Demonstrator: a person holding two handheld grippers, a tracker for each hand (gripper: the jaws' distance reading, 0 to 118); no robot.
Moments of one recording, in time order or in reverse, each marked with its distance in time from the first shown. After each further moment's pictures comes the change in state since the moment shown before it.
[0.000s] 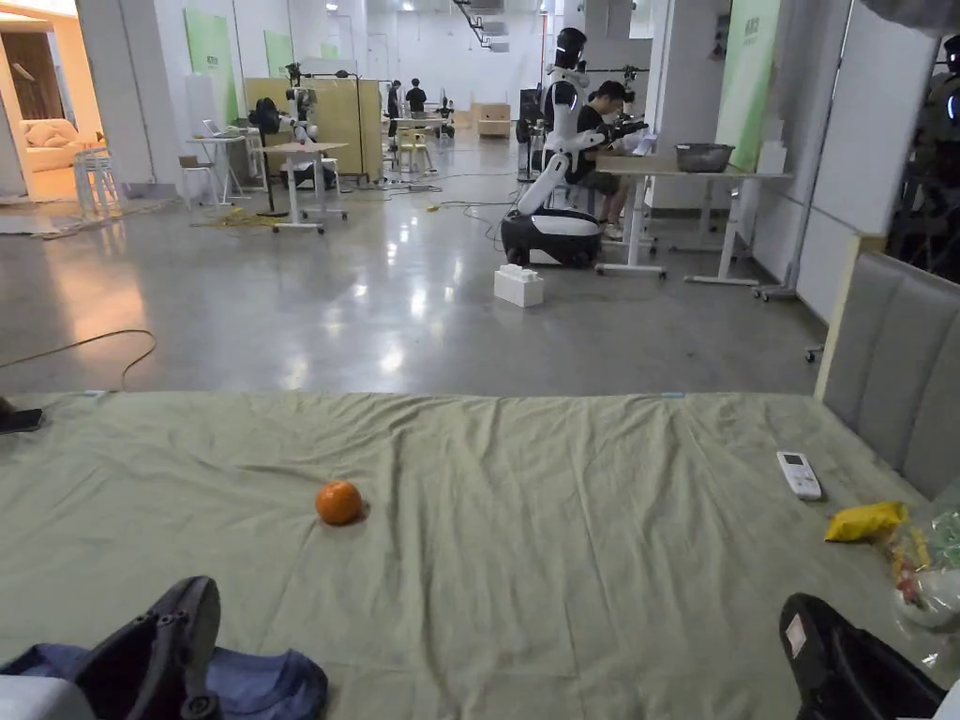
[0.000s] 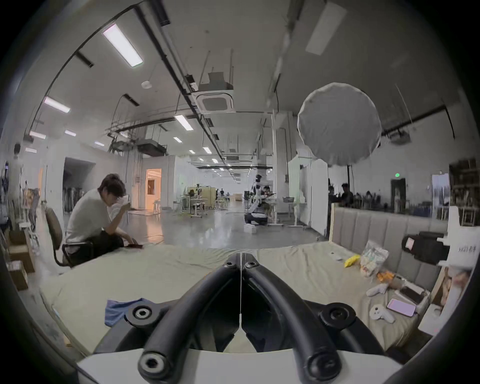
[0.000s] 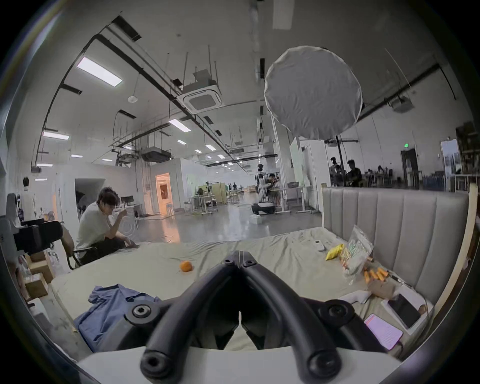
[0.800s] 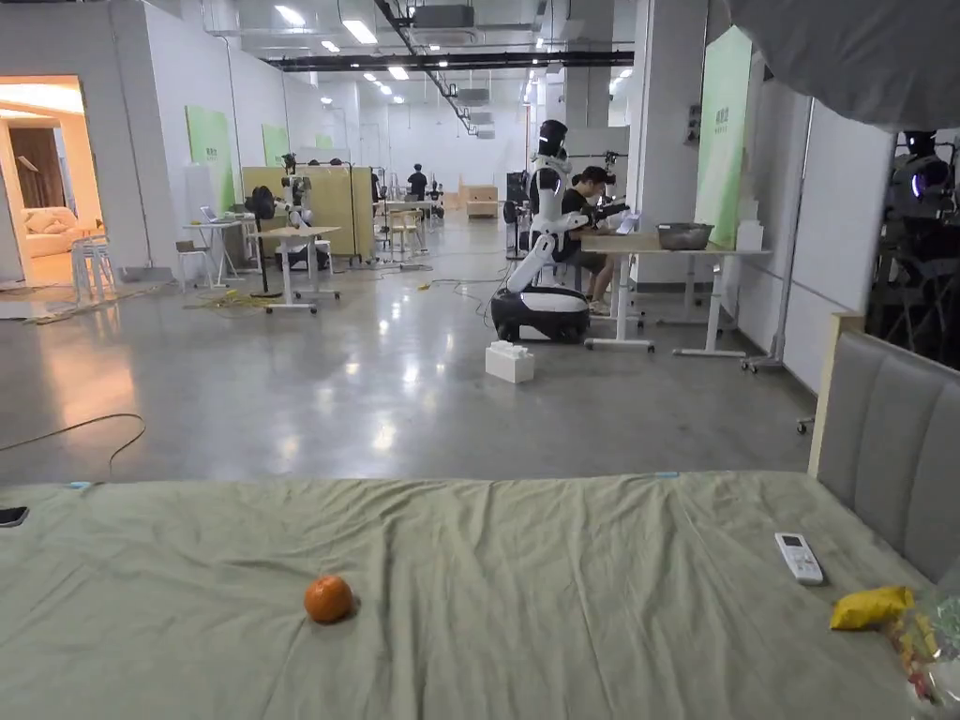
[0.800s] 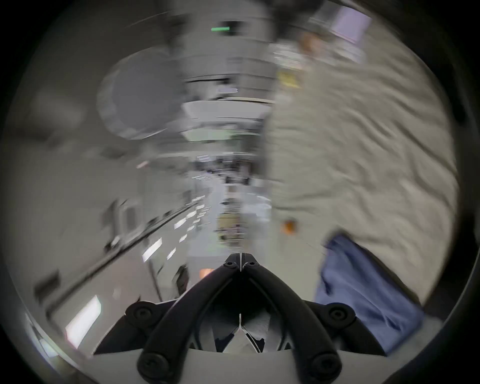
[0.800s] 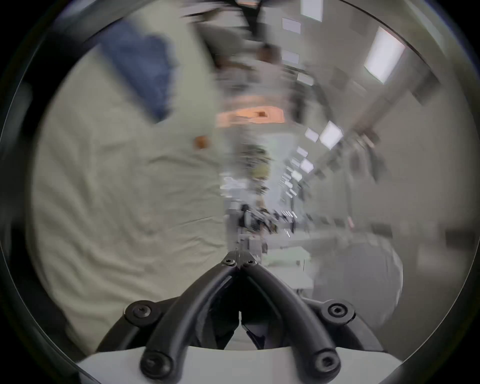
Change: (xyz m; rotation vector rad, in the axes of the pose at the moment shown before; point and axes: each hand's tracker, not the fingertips) left arm -0.015 -0.123 -0.038 -0.246 -0.228 -1.715; right arm -0.052 -0.108 -0.033 -0.142 0.398 1.874
